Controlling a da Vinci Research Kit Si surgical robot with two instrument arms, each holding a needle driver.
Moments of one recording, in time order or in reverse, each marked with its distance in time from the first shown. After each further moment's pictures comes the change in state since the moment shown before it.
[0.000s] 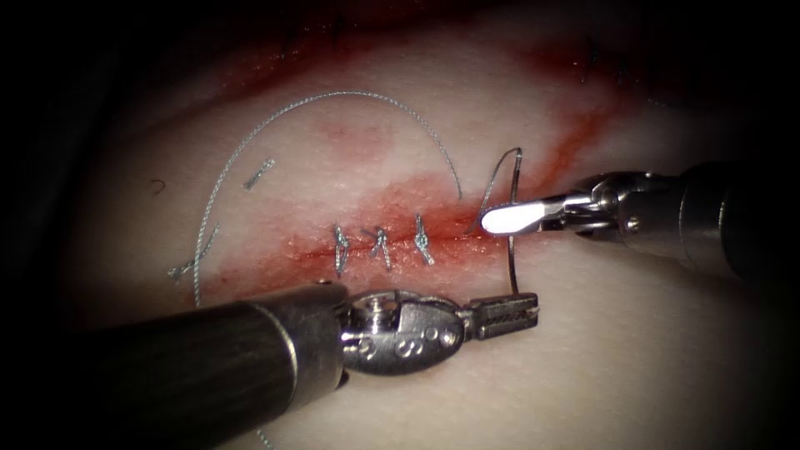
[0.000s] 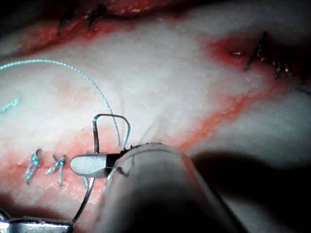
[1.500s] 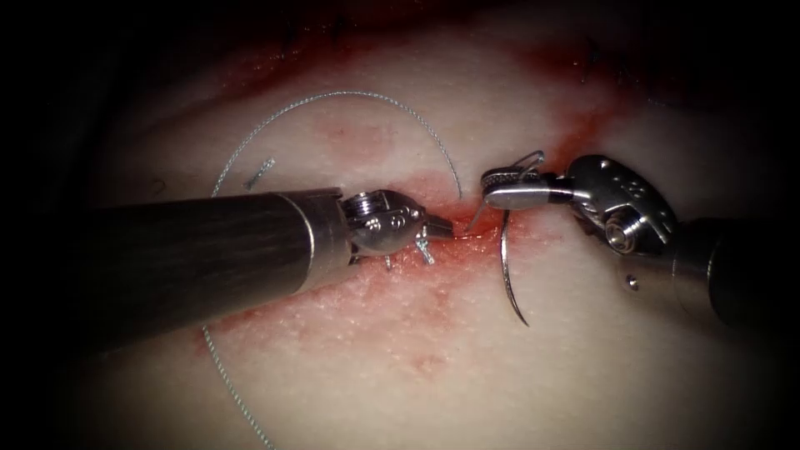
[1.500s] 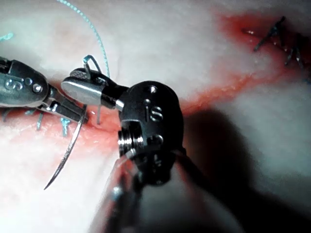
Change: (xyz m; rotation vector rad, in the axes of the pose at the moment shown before) right arm 0.003 0.001 -0.001 0.079 0.217 -0.811; left arm -0.015 -0.006 0.003 -0.242 -0.536 -0.380
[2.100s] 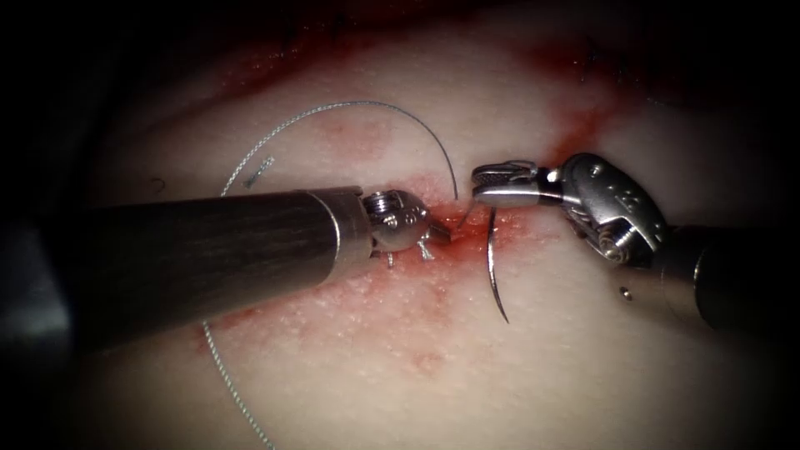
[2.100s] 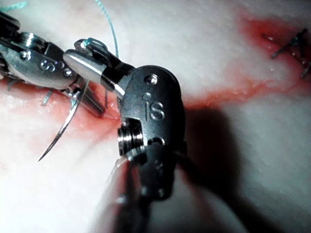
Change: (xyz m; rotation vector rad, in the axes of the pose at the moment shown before) right arm 0.000 0.000 0.001 -0.004 0.064 -0.257; left arm -0.002 -0.003 0.004 -0.061 -0.071 -0.037
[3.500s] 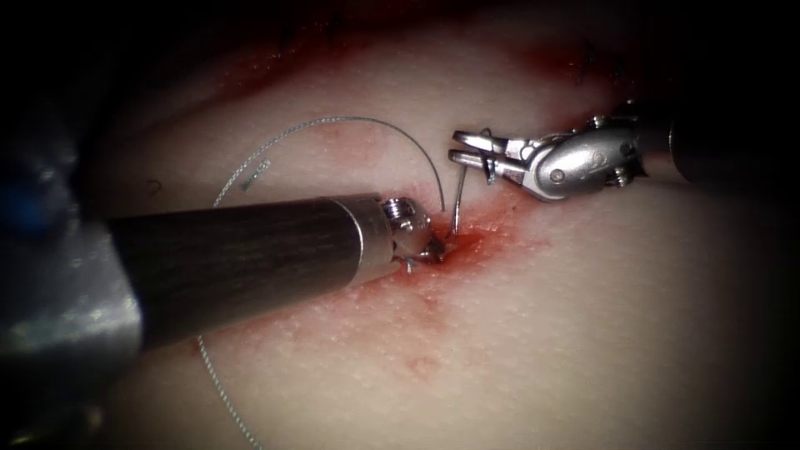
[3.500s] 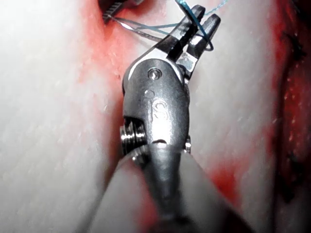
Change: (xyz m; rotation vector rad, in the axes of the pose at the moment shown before) right arm -0.006 0.001 0.003 -0.061 0.058 -0.642; left arm -0.003 0.002 0.002 -0.117 -0.184 -0.084
